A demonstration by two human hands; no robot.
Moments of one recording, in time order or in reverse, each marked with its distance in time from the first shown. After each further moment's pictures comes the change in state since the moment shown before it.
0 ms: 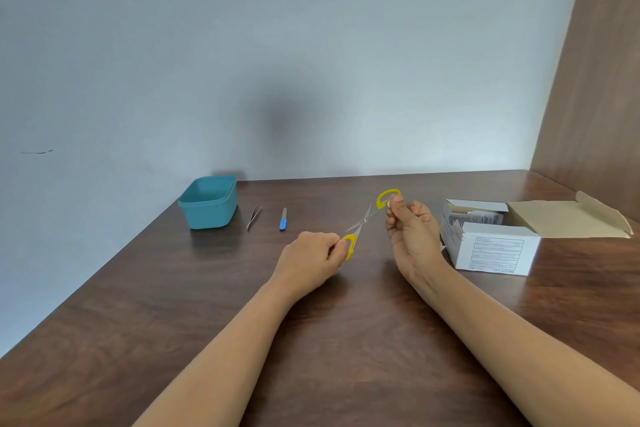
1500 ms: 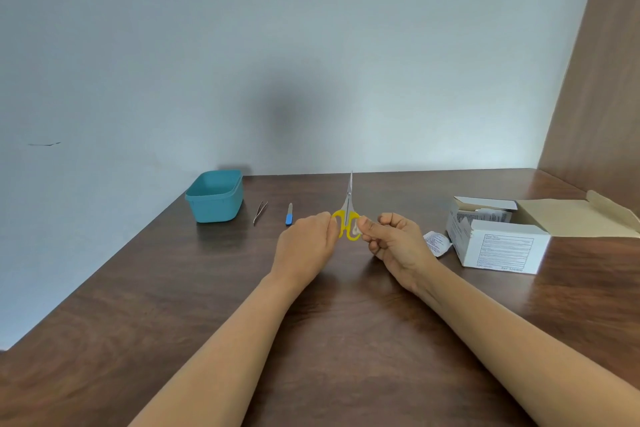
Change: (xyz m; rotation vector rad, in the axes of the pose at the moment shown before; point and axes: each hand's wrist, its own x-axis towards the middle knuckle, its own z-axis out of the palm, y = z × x) left_hand 0.001 0.005 -0.012 0.205 0.163 -0.076; right_hand -0.030 0.005 0.010 -0.378 -0.179 0.269
